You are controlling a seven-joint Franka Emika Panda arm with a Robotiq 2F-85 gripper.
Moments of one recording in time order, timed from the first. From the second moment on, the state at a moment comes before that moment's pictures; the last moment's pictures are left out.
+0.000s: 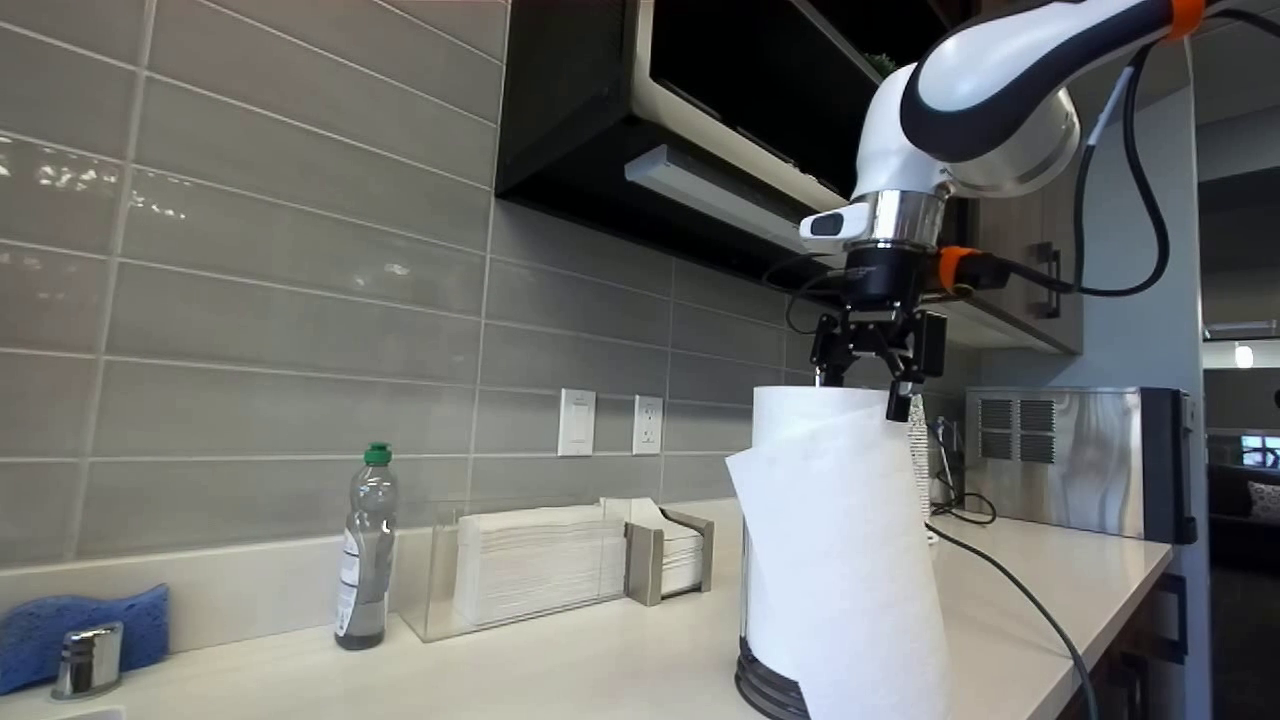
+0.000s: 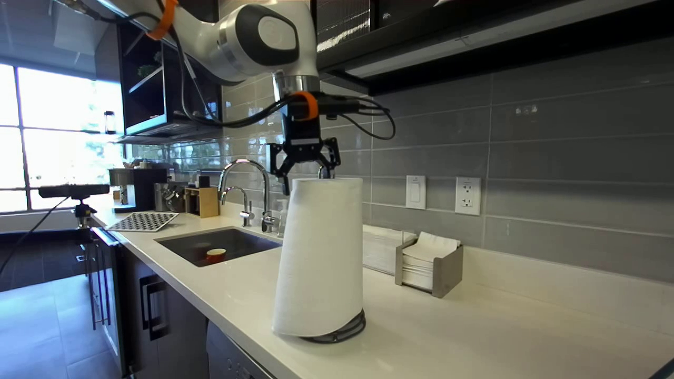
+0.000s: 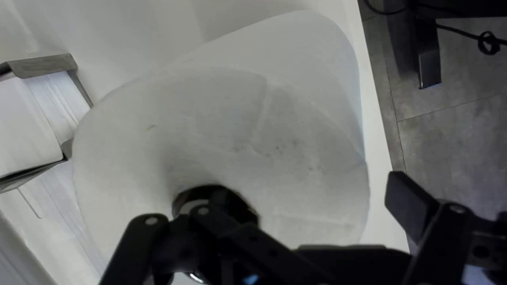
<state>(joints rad) 0.11 -0.34 -0.12 -2.16 -0.05 1.97 -1.19</state>
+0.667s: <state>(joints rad) 0.11 -0.33 -0.11 -2.13 -0.05 1.98 -1.19</state>
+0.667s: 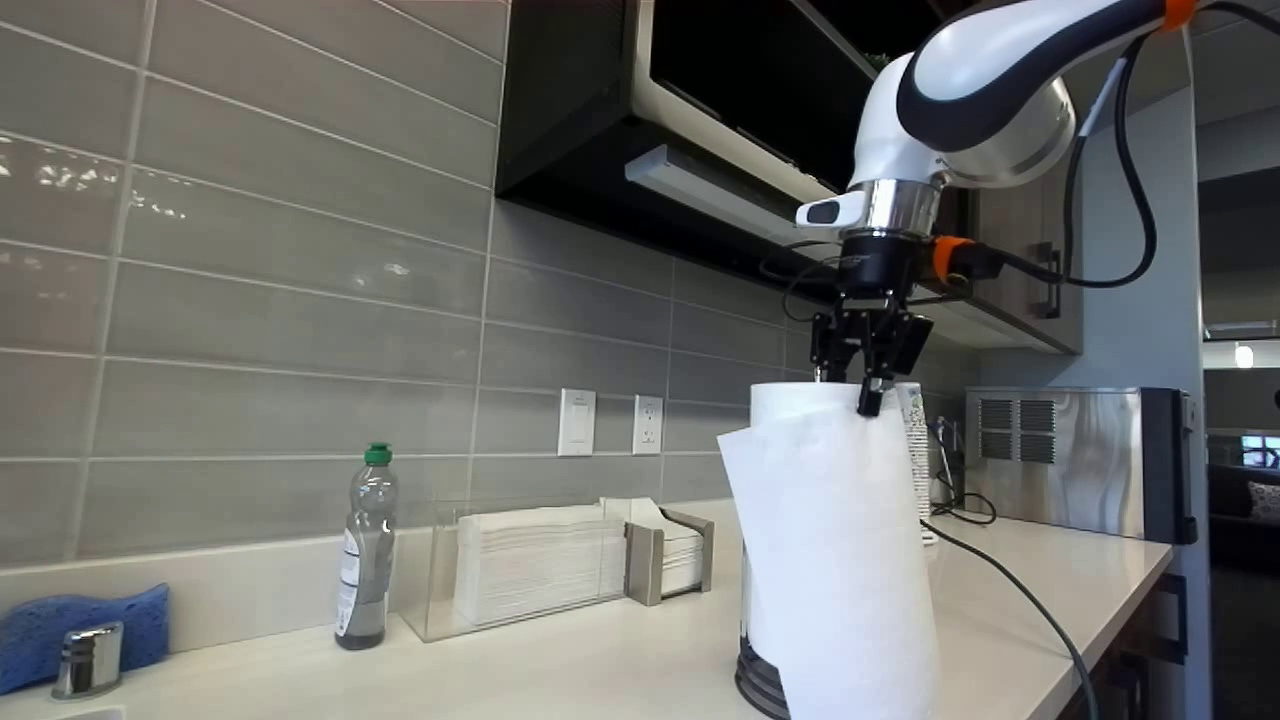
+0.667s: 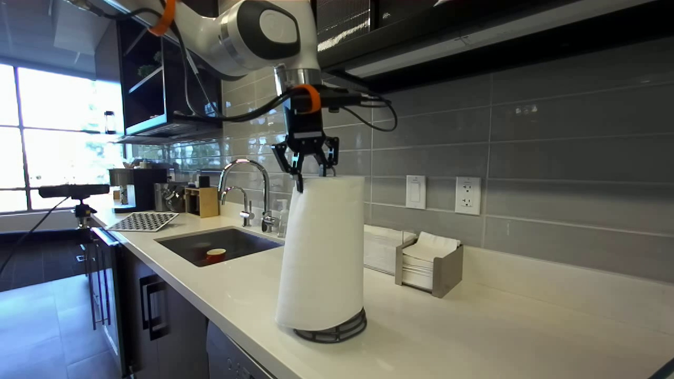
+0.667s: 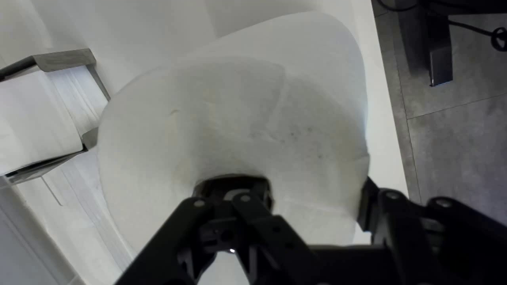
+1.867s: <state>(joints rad) 0.11 -0.36 -0.09 -2.08 -0.08 1.95 -1.18</state>
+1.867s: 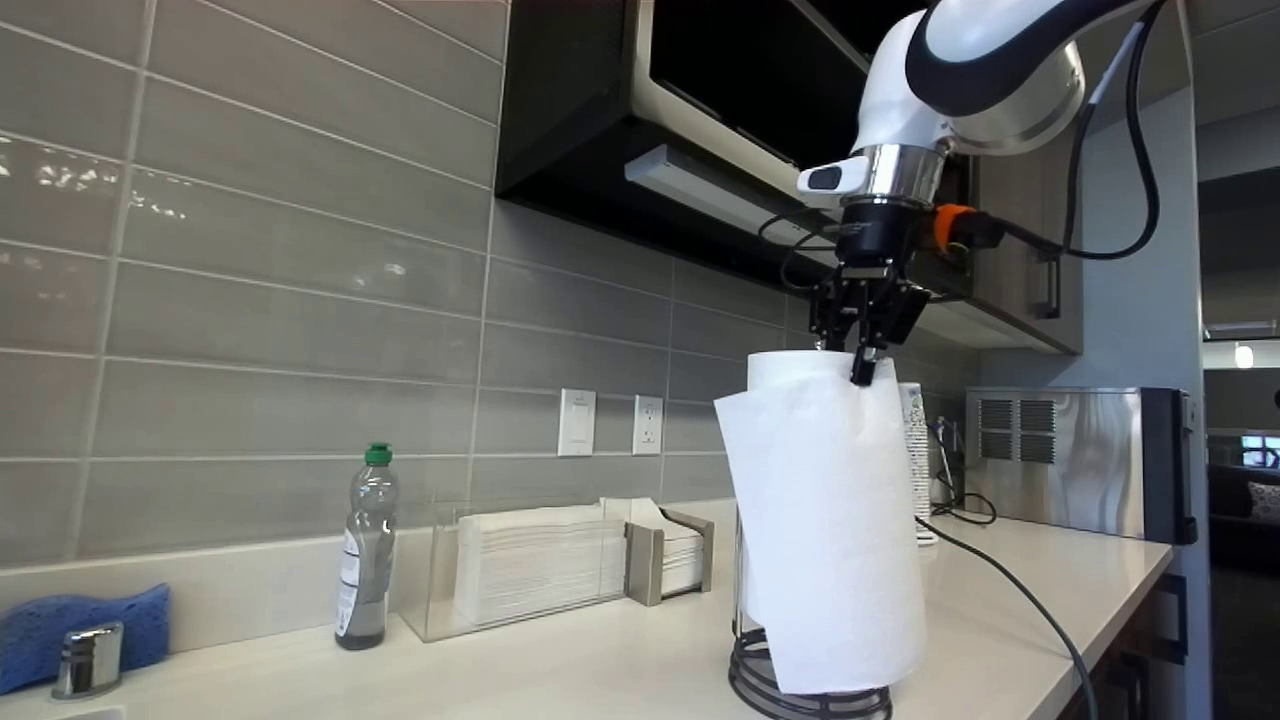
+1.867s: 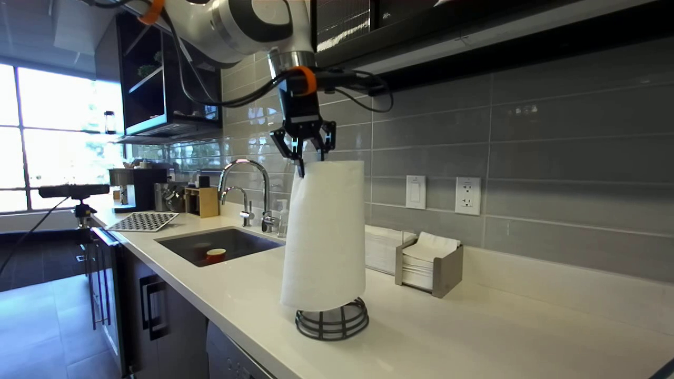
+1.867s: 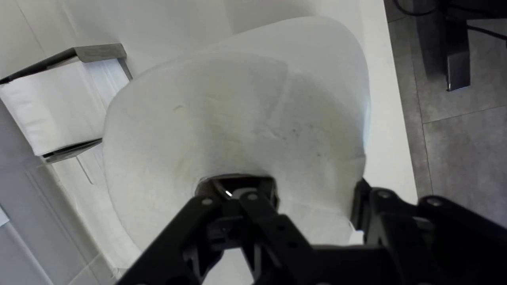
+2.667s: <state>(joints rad) 0.10 -0.36 -0.05 -1.92 -0.13 1.82 -1.08</state>
